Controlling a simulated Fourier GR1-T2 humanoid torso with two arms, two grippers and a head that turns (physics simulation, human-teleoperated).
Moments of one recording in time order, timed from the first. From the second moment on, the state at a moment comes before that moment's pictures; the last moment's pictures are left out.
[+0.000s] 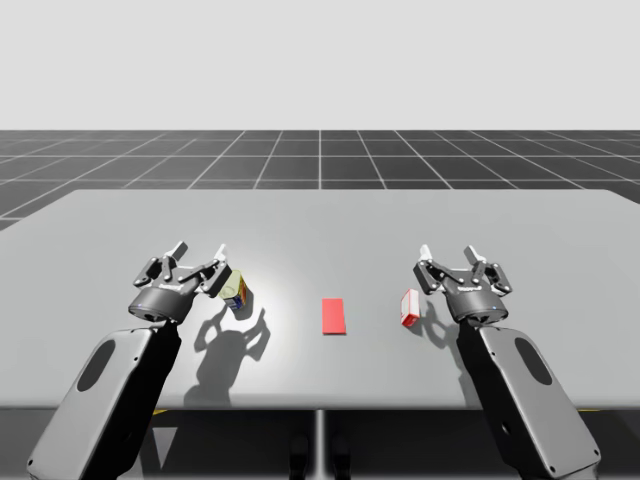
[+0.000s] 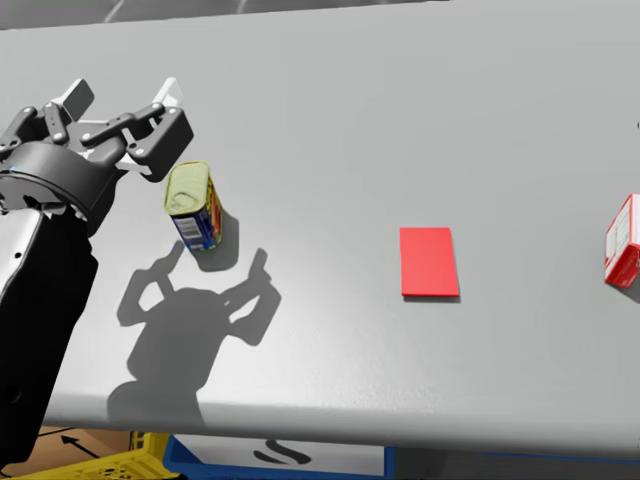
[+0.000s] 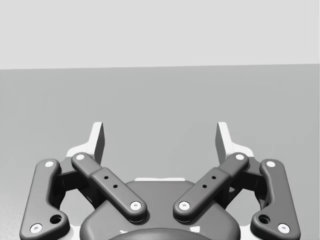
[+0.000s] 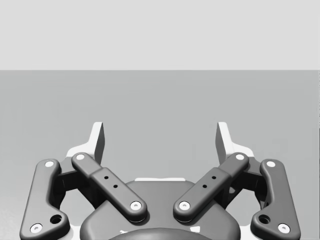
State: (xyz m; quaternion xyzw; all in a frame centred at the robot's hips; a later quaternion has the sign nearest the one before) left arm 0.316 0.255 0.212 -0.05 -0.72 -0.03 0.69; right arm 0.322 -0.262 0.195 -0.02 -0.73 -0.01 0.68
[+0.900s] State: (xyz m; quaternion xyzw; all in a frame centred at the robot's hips) left arm 0.300 0.242 0.218 -0.06 -0.72 -0.02 0.69; right arm 0.325 -0.262 0.192 -0.02 -0.73 -0.01 0.68
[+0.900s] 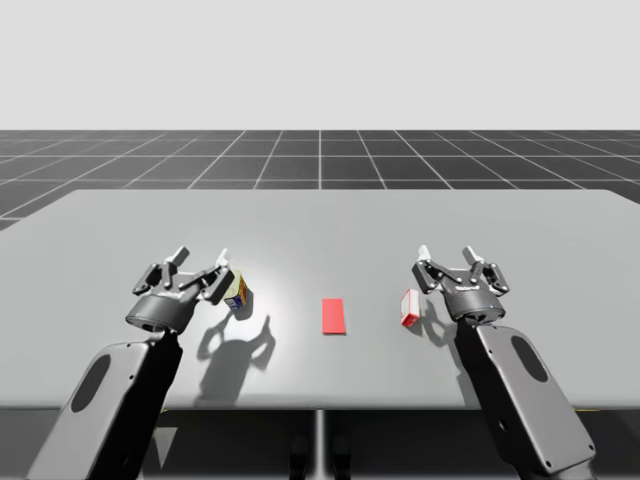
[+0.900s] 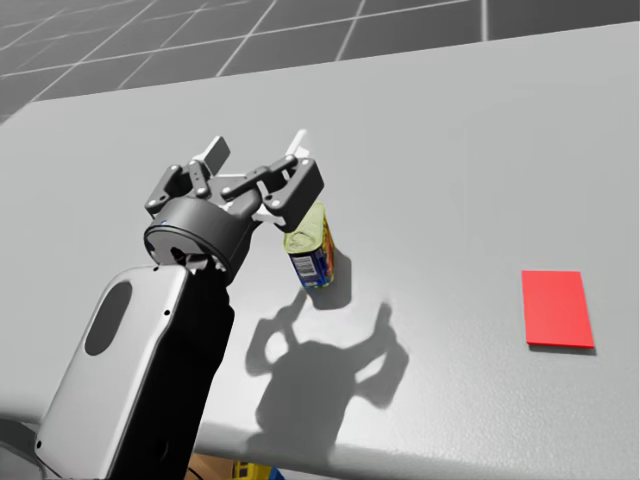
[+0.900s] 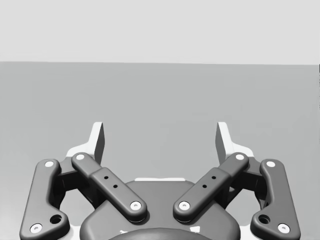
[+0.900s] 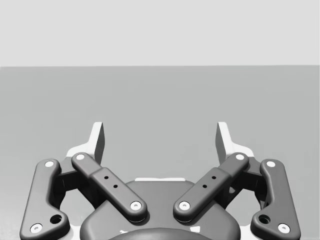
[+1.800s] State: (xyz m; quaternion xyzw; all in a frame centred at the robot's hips) left arm 0.239 0.228 0.136 -0.04 -0.68 0.00 0.73; right arm 0.326 -0.263 0.190 -0.02 -0.73 -0.02 0.68
